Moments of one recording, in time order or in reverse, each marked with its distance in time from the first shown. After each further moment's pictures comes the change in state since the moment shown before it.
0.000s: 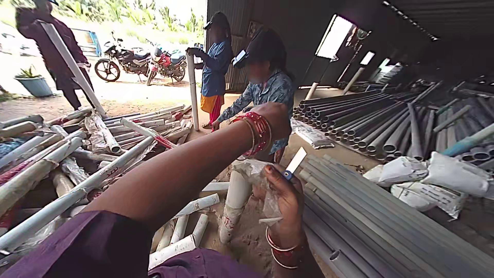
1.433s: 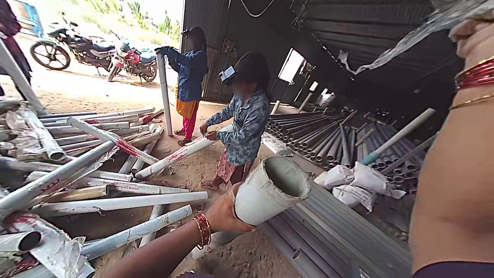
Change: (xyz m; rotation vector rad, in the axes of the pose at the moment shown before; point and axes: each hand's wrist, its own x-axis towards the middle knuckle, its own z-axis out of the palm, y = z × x) left_hand -0.040 -0.068 0.227 -0.972 0.354 0.486; right_hand 0.248 -0.299 0.027 -0.808 0.481 -0.650
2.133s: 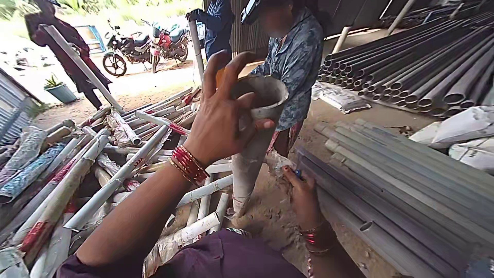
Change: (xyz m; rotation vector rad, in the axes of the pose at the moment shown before) left_hand 0.061 0.119 -0.105 1.057 0.134 0.282; right_hand -0.408 0.210 -0.066 0.202 -0.440 0.777
